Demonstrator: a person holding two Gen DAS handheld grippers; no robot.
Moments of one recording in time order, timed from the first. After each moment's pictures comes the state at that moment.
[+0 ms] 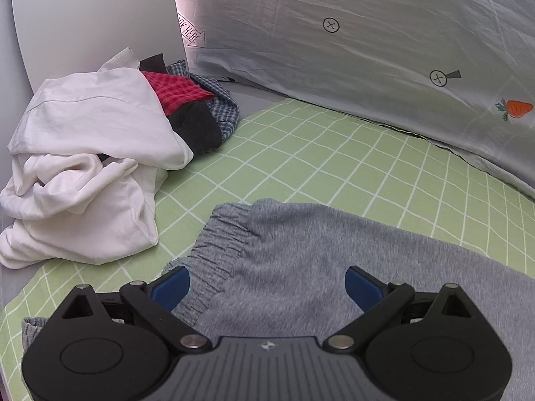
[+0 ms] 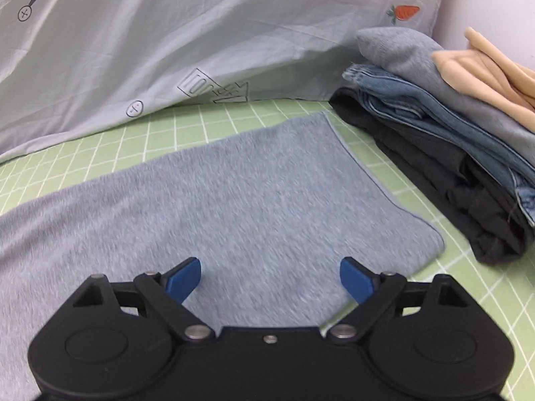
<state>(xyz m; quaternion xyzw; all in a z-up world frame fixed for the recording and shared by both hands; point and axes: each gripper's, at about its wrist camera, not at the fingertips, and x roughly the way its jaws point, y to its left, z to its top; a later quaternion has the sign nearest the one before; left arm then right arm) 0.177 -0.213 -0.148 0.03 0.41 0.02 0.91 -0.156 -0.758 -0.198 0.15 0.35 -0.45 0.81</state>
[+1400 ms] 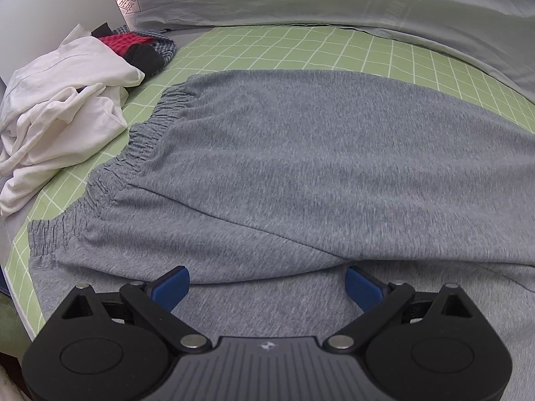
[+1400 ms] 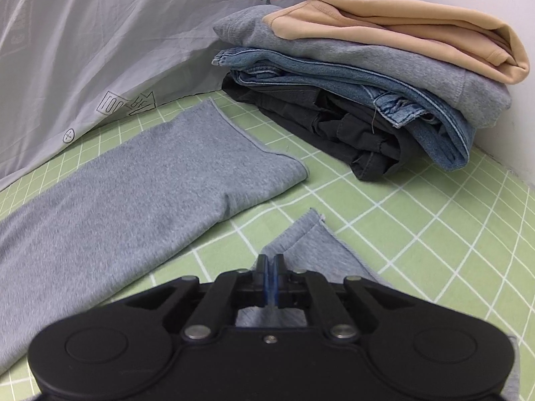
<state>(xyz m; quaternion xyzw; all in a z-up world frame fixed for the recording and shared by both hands) 0.043 -0.240 -0.172 0.12 0.49 -0.05 0.86 -0.258 -0.750 -0.203 0.24 0.30 -0.51 0.77</state>
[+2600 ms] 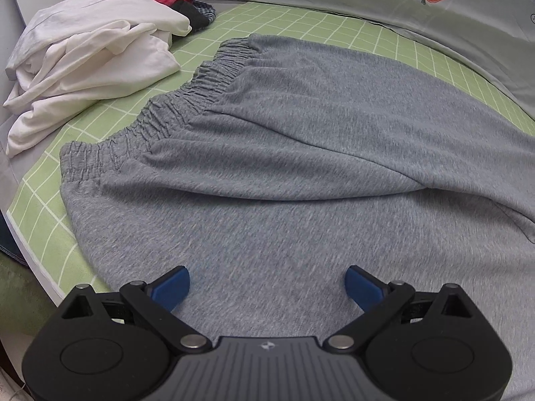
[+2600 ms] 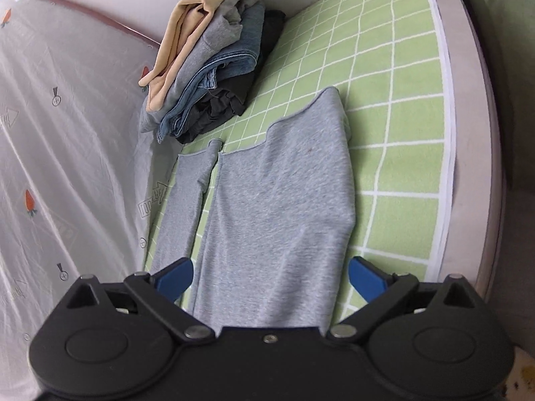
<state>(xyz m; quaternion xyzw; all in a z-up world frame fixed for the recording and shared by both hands) 0.010 -0.131 -0.172 0.05 0.52 -0.08 0.85 -0.461 -0.596 -0.226 0.60 0.01 -0.44 0.67</state>
